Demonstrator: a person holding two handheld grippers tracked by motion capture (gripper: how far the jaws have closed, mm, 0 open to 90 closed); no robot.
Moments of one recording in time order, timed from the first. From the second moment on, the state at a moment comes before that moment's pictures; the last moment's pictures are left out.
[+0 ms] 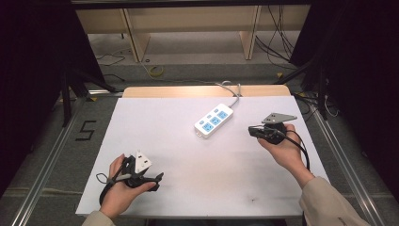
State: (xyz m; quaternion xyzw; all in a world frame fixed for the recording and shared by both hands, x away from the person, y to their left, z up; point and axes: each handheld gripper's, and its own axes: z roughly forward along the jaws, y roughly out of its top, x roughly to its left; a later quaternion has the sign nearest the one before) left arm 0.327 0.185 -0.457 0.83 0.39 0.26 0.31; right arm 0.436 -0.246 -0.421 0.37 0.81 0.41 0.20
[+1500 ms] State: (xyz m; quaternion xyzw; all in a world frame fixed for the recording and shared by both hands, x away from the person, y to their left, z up) left arm 0.327 0.182 -0.458 0.83 0.38 0.26 0.31; right arm 0.479 -0.202 -0.432 0.37 0.82 0.40 0.19
